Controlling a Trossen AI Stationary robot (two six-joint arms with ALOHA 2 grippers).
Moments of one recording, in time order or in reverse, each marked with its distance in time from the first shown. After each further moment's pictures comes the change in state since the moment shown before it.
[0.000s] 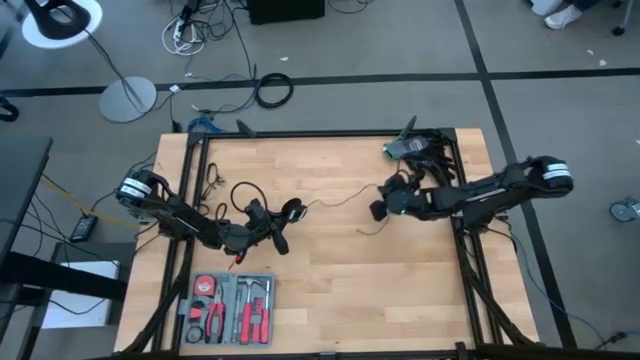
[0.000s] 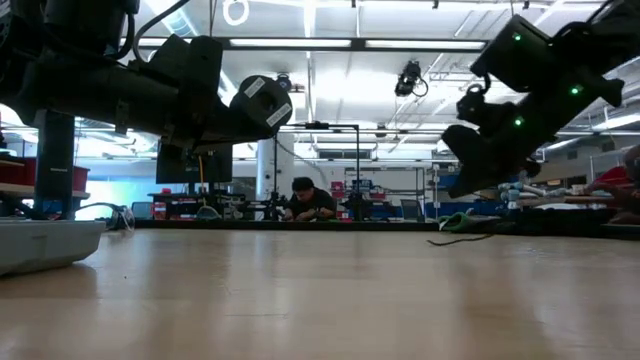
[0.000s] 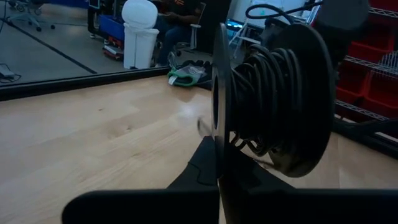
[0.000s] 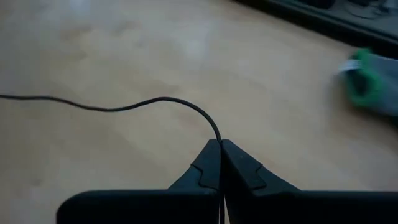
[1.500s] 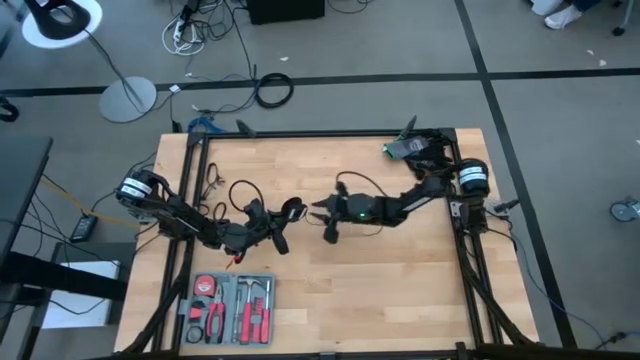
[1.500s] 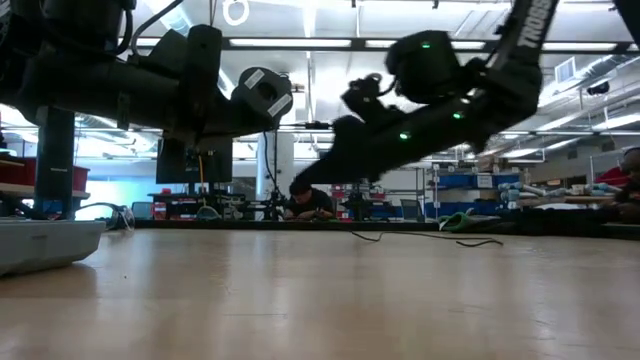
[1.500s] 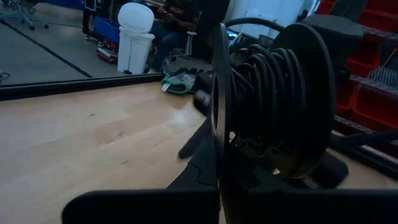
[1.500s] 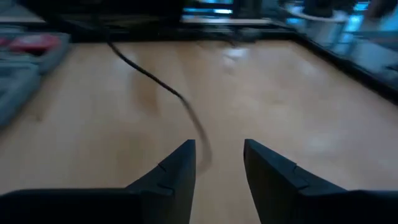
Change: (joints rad) left arm 0.000 0.000 0.000 0.058 0.010 -0.002; right arm 0.008 0.696 0.369 0.876 -0.452 -0.646
